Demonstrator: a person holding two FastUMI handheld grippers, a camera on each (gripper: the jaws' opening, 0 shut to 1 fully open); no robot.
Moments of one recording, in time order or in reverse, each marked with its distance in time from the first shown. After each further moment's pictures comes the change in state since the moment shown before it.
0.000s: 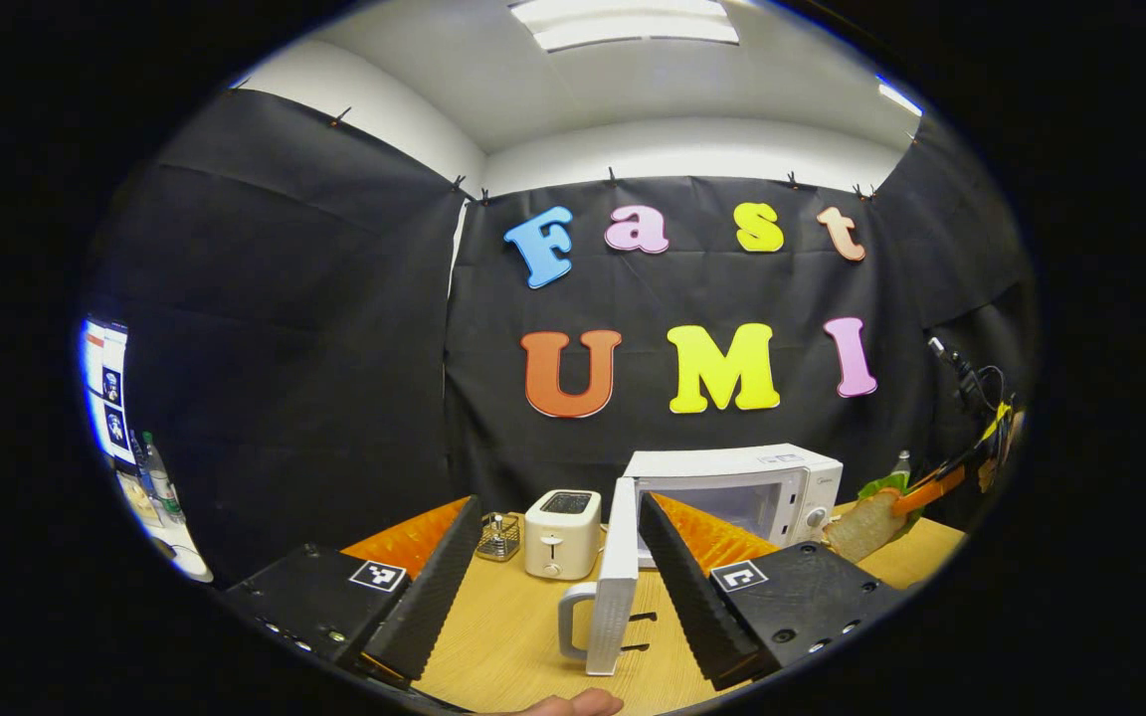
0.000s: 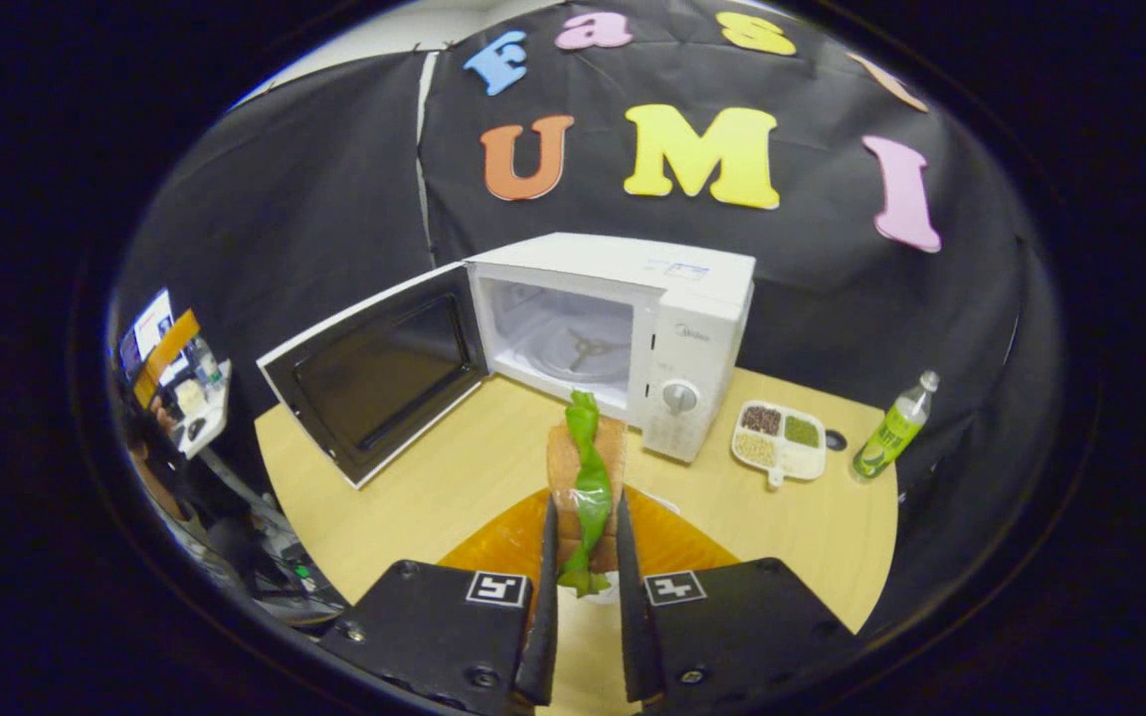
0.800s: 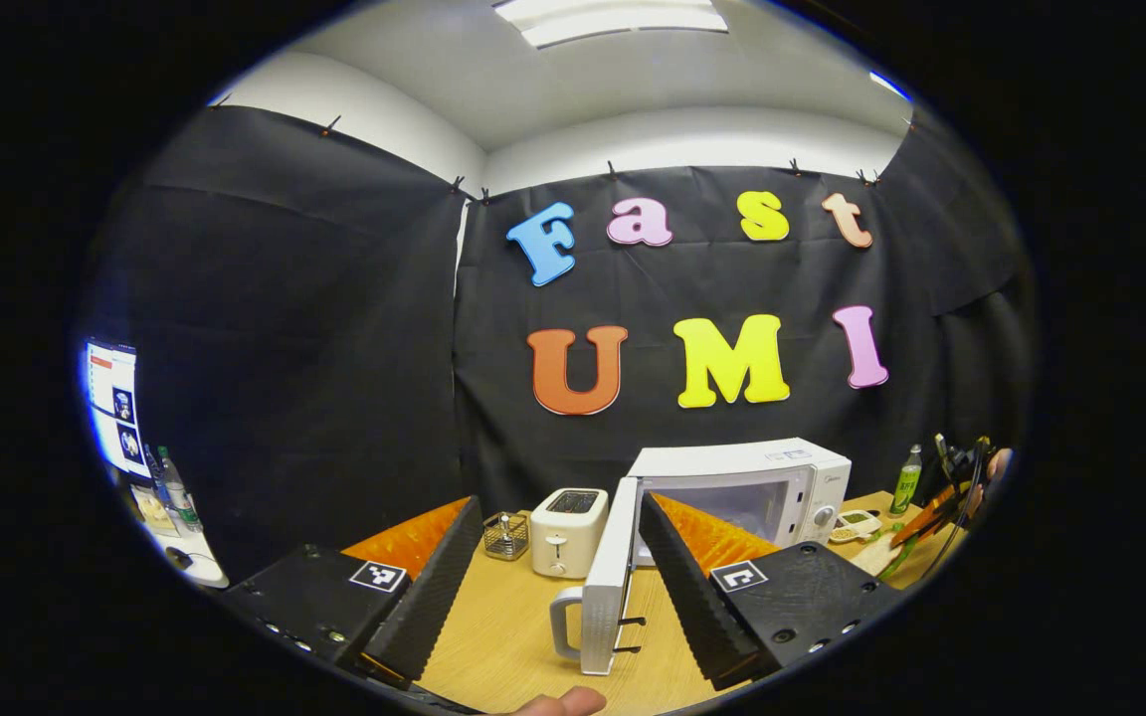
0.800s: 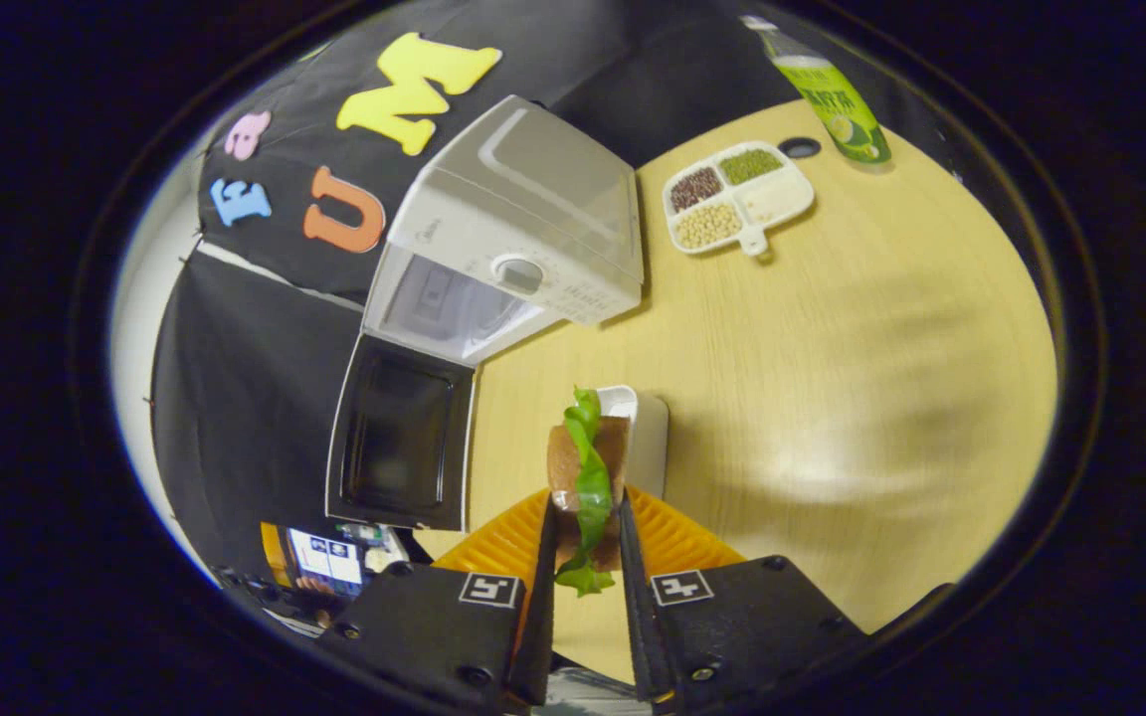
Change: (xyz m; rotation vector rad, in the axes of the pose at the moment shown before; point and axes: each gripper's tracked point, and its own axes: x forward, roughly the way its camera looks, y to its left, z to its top) left arm 0.005 -0.011 0.012 0.041 0.031 0.062; right arm 0.033 -0.084 -0.092 0.847 0.291 0.327
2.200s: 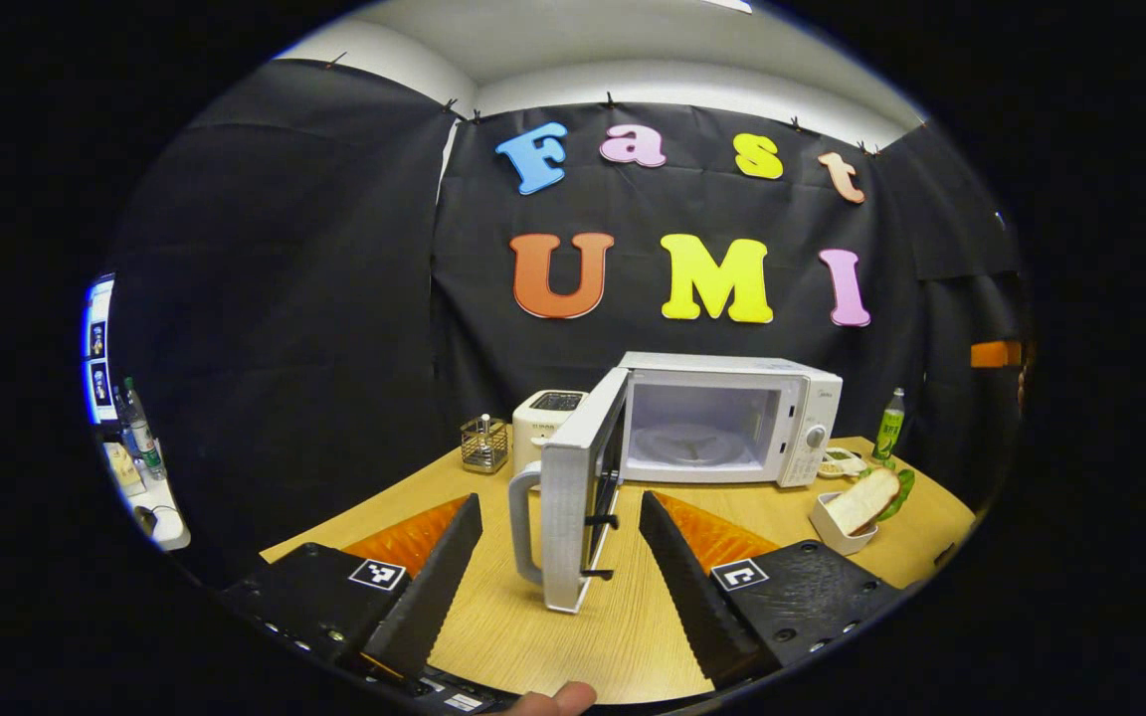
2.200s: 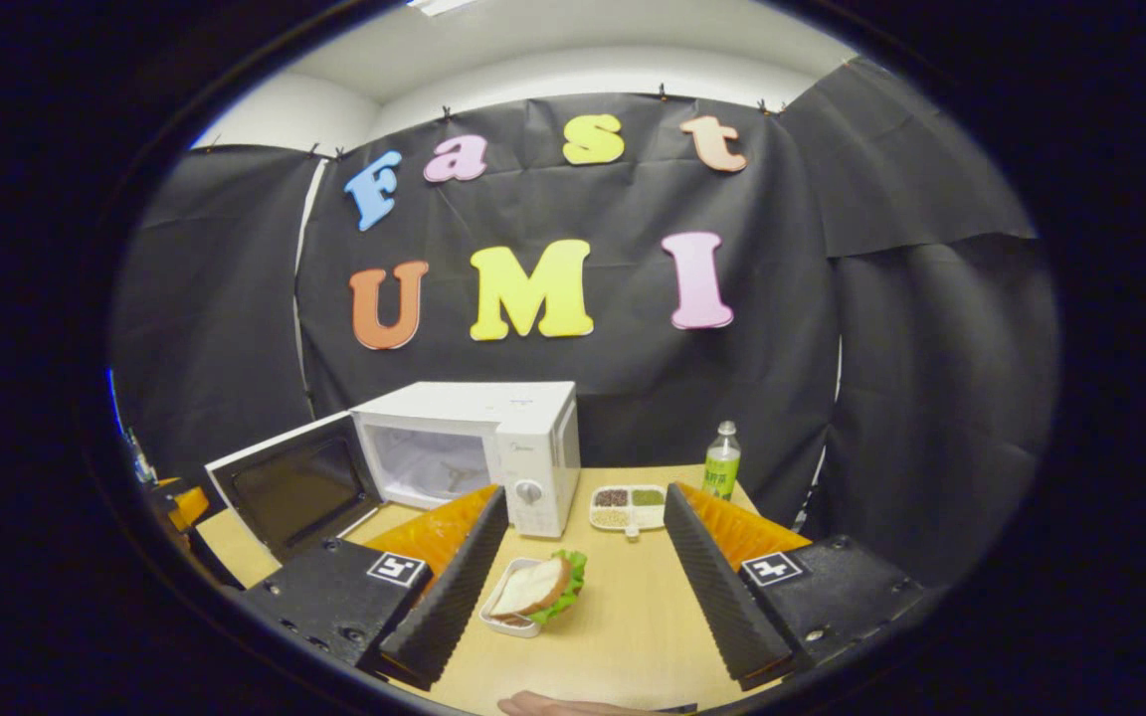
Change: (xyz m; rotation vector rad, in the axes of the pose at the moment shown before) left arm -0.007 0.008 -0.103 -0.082 0.221 -0.103; right arm -0.171 0.108 -0.003 -0.579 -0.837 -0.475
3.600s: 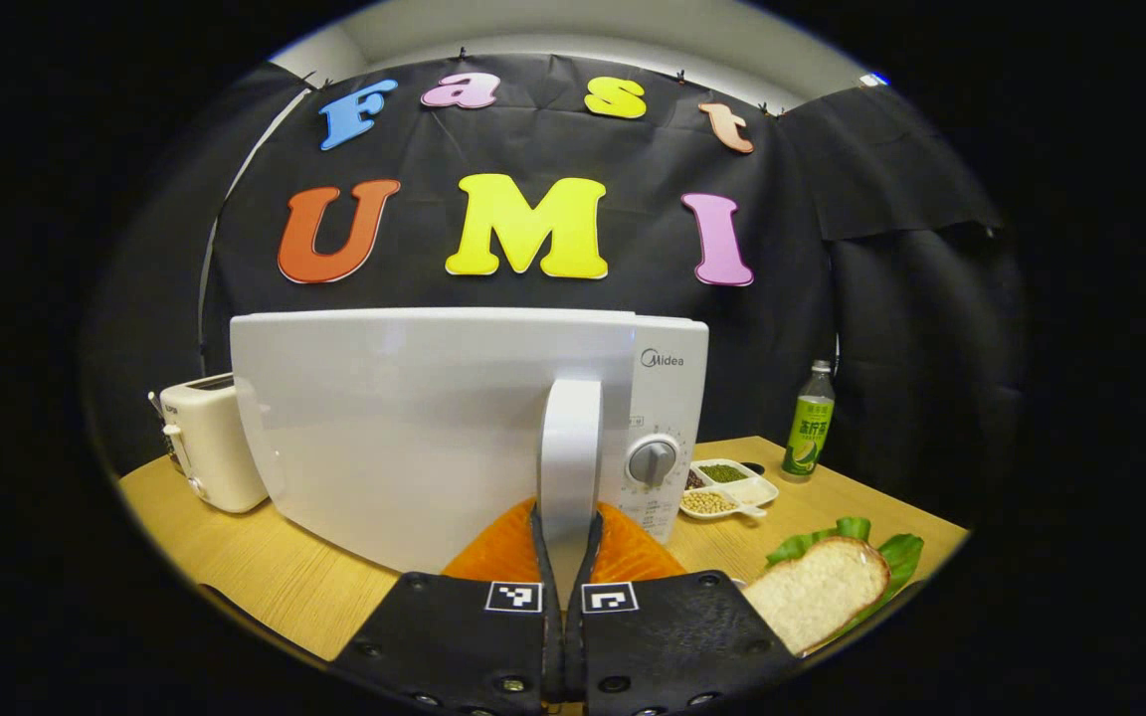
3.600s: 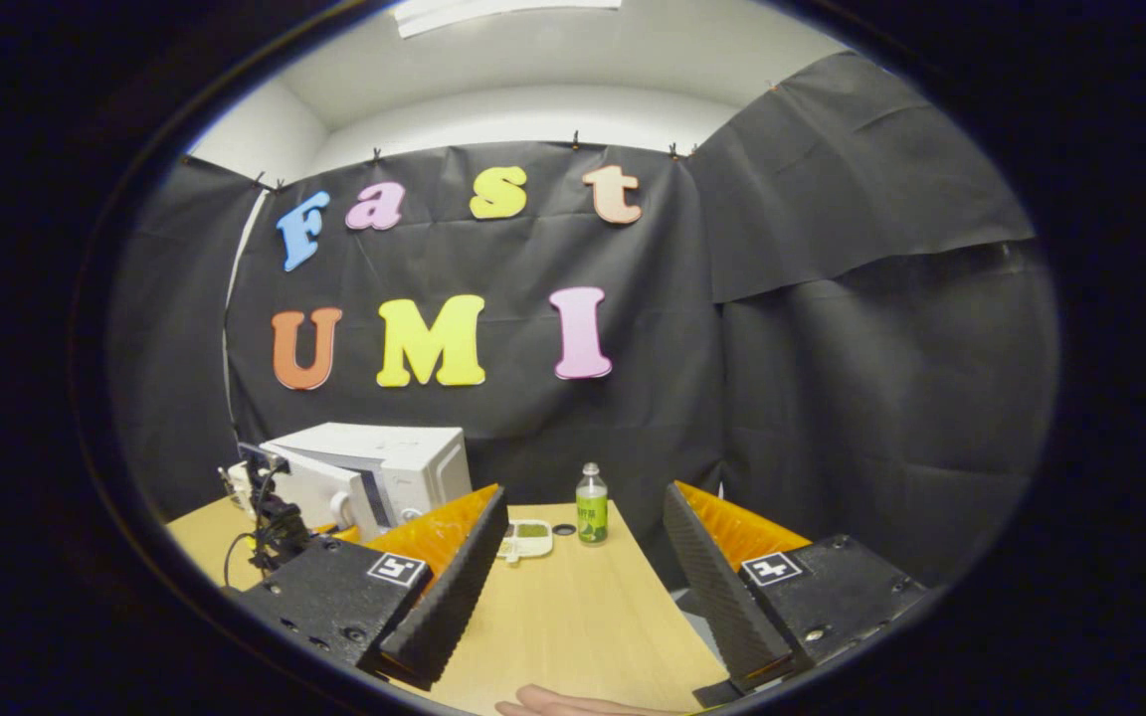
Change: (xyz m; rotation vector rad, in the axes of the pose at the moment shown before) left arm 0.196 -0.324 -0.084 0.055 0.005 -0.423; right arm -0.097 -0.130 0.030 0.037 -0.193 -0.245
